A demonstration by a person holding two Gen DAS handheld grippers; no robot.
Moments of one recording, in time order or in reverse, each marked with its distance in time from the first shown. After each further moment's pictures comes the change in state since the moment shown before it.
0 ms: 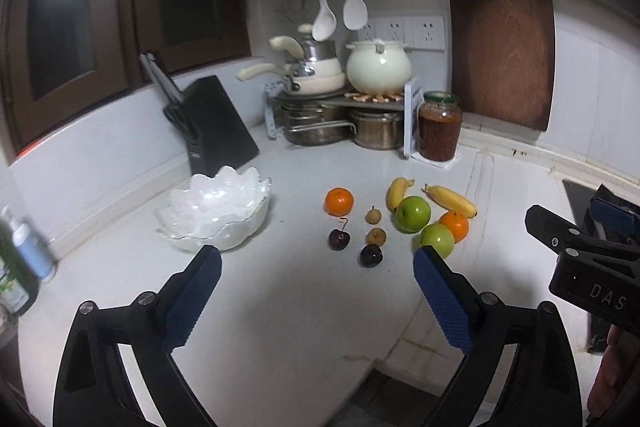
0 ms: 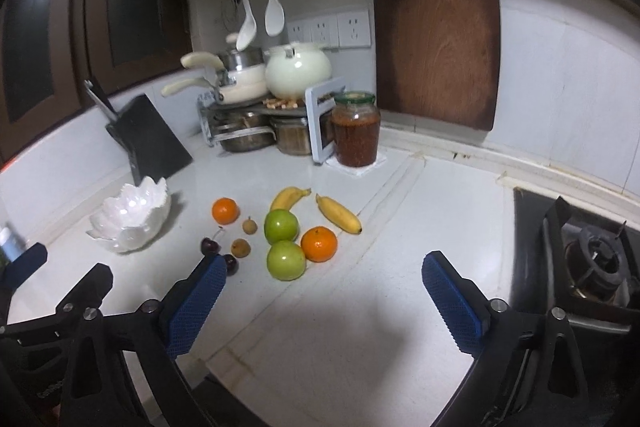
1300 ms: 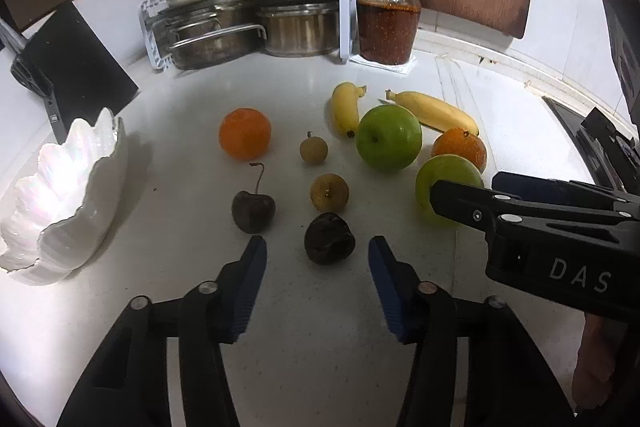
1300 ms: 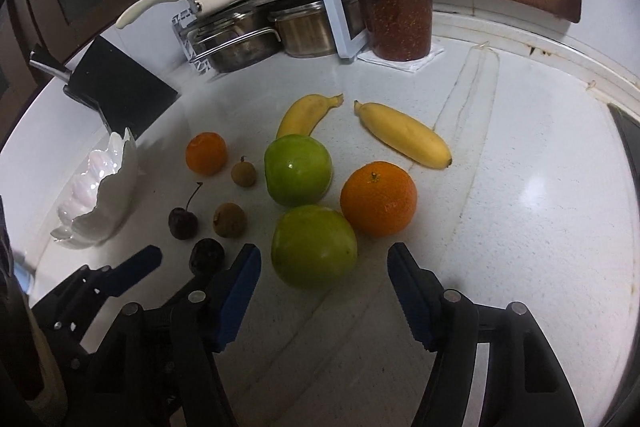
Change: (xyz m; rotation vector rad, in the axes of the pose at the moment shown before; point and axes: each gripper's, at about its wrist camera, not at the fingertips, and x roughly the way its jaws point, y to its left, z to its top) left arm 0.173 -0.032 -0.025 0.154 0.276 -0.299; right arm 0.164 0.021 -0.020 0.110 0.311 0.119
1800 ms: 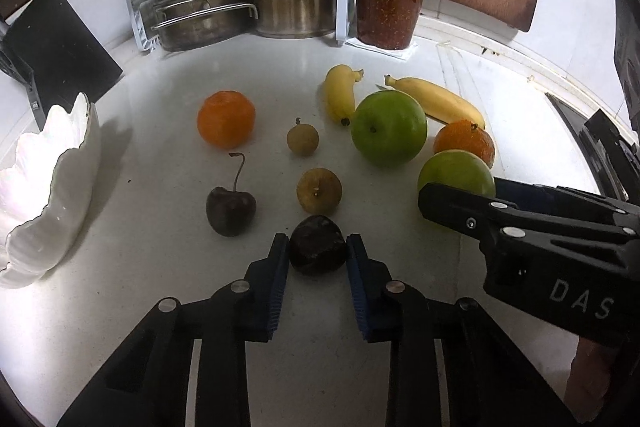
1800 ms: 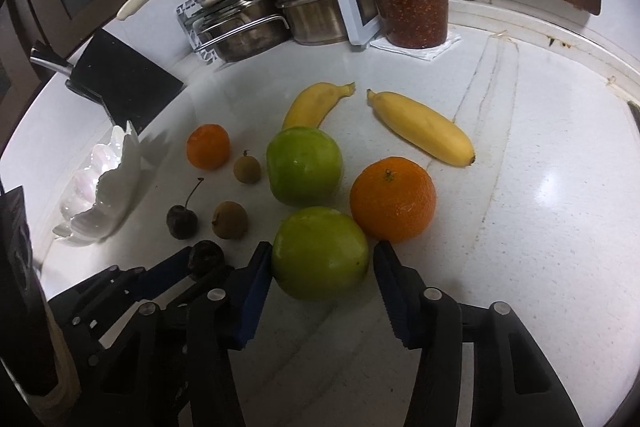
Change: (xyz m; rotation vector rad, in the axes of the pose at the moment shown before) left arm 0.021 -0.001 0.006 -0.028 0.052 -0.036; right arm 0.019 0.000 0.007 -0.007 0.039 0.053
